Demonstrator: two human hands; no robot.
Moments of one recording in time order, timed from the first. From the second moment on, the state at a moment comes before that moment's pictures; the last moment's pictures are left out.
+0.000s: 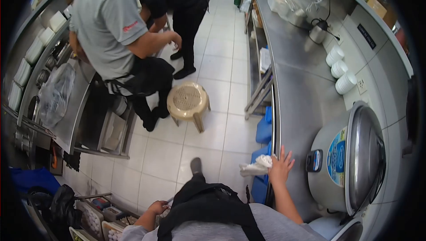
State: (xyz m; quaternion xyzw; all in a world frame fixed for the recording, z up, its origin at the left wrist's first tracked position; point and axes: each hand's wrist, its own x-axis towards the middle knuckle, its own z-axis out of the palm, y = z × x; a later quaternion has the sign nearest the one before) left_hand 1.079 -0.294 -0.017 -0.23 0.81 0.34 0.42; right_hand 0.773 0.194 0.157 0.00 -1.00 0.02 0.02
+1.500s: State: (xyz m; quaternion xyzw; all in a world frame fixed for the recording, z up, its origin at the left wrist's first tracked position) left_hand 0.502 -0.443 0.119 -0.32 0.89 0.30 -0.06; right_hand 0.189 0.145 0.173 0.07 -0.99 0.12 0.04
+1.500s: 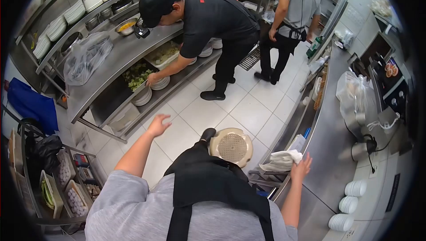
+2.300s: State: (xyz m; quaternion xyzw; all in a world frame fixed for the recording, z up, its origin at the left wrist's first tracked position) left_hand -0.209 -0.513 0.282 0.15 0.96 -0.20 0.12; right_hand 0.086 0.059 0.142 -0.32 -0.95 -0.07 -0.02
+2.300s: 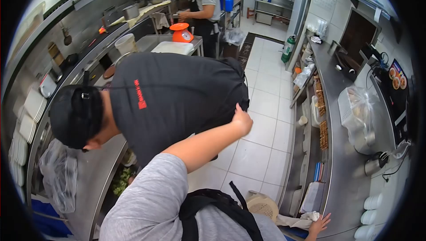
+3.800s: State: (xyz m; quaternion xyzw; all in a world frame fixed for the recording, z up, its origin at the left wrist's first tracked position) left_hand -0.595 -0.587 -0.022 0.38 0.65 0.15 0.64; right_hand -0.401 0.018 0.218 -0.36 -0.86 0.36 0.00
